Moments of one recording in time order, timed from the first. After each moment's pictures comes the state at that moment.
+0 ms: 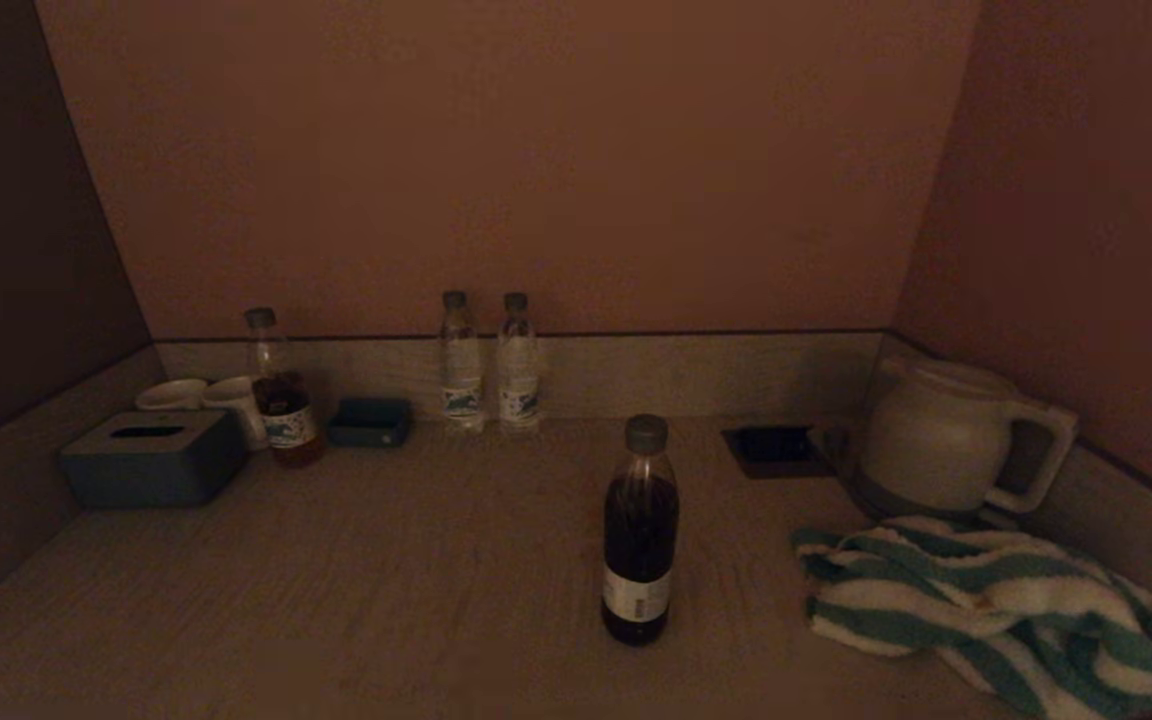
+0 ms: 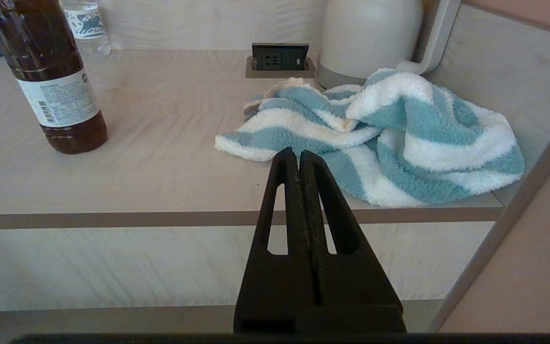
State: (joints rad) left arm 0.01 0.00 -0.02 0.04 -0.01 0.03; right arm 0.00 0.00 0.00 0.00 0.00 -0.03
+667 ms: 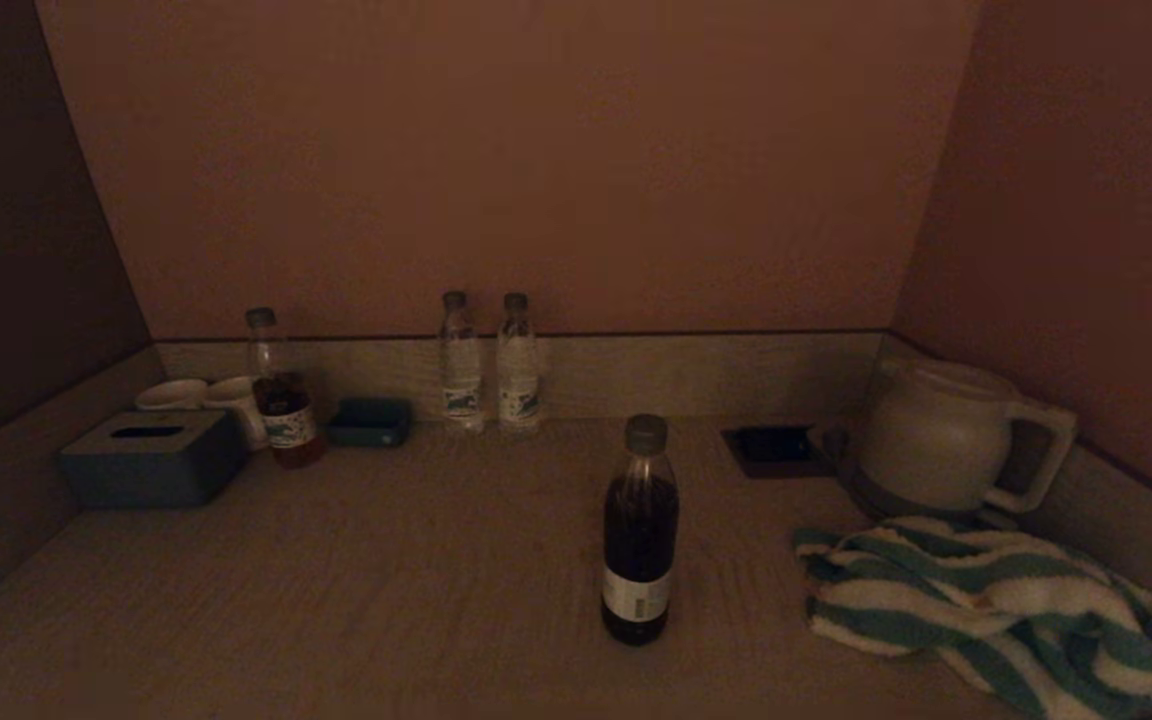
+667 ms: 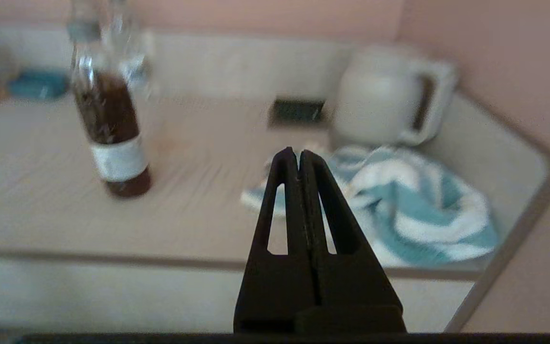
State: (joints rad) left arm 0.01 0.00 -0.02 0.04 -0.01 0.03; right arm 0.00 0.19 -0.37 0.17 0.08 -0.03
